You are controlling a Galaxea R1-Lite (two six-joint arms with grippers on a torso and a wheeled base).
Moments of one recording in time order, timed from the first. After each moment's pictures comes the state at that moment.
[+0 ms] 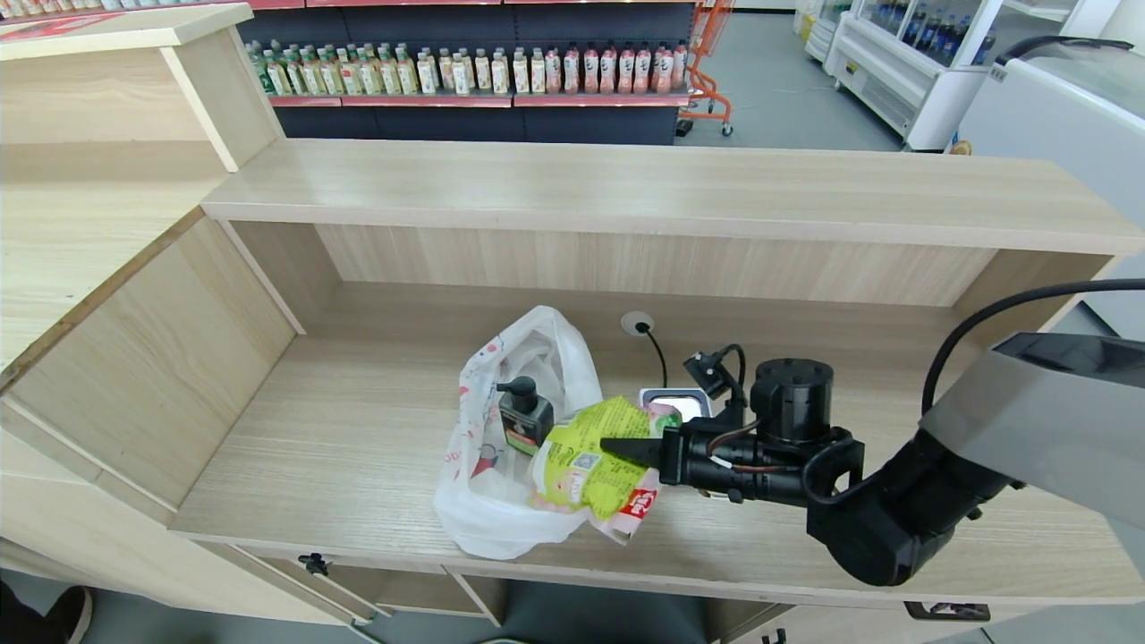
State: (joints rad) left arm 0.00 0.00 0.00 0.00 -0.01 0.01; right arm 0.52 2.17 -0.81 -1.15 0.62 0.56
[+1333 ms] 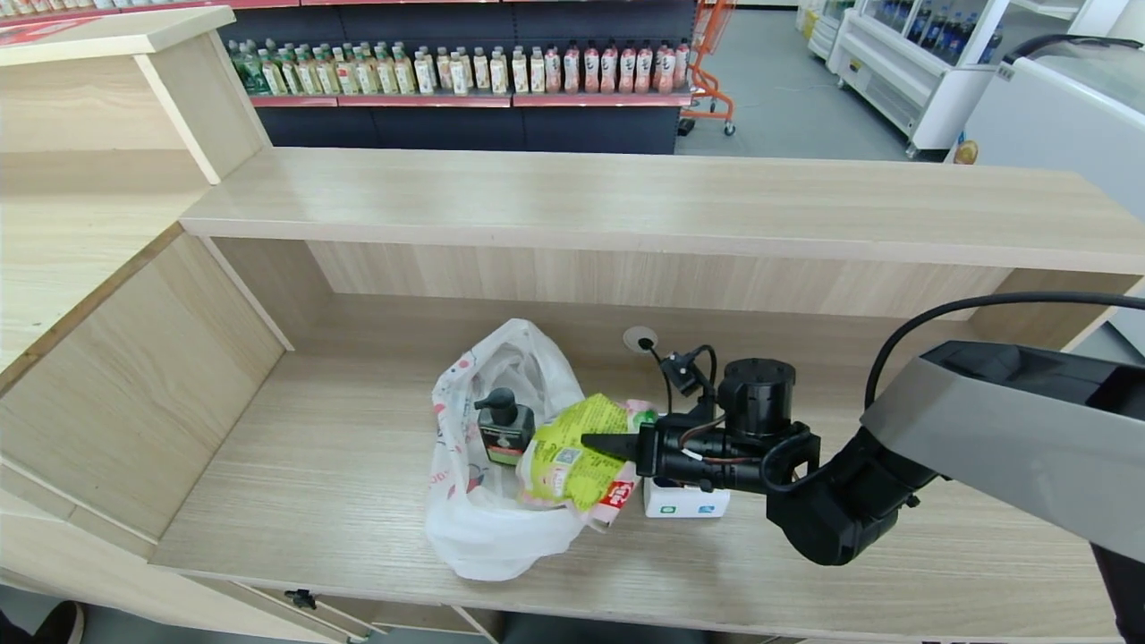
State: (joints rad) left arm 0.00 0.00 0.00 0.00 -0.01 0.01; right arm 0.53 2.28 -0.95 -1.14 0.66 0.56
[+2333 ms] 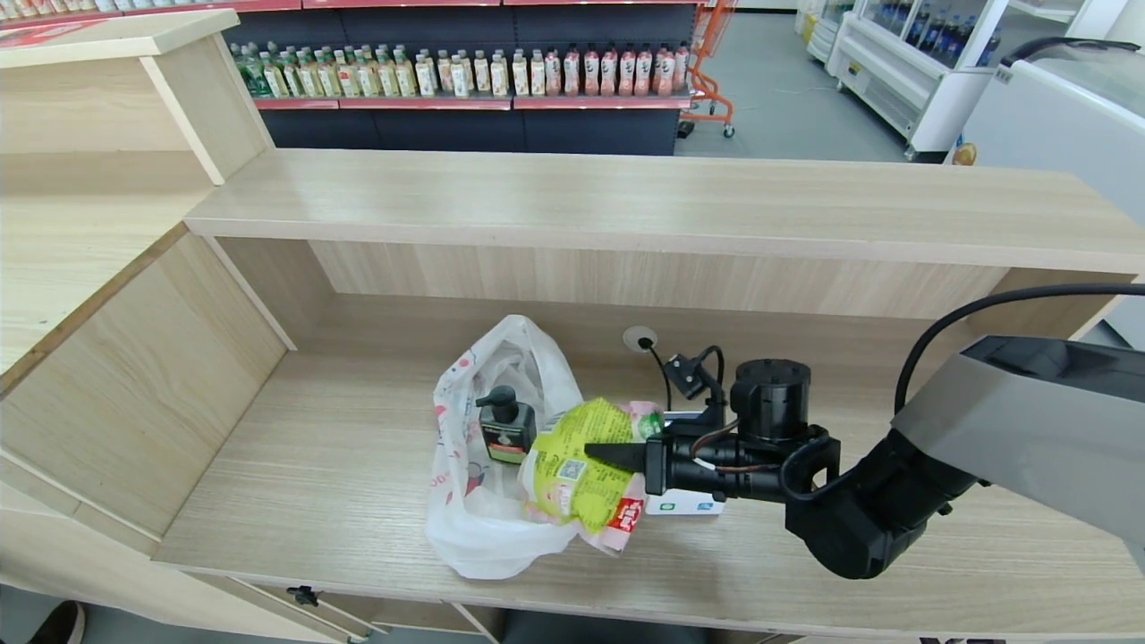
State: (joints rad) left arm 0.00 0.00 0.00 0.00 -0.01 0.00; right arm 0.54 2.21 -0.87 -1.11 0.67 0.41
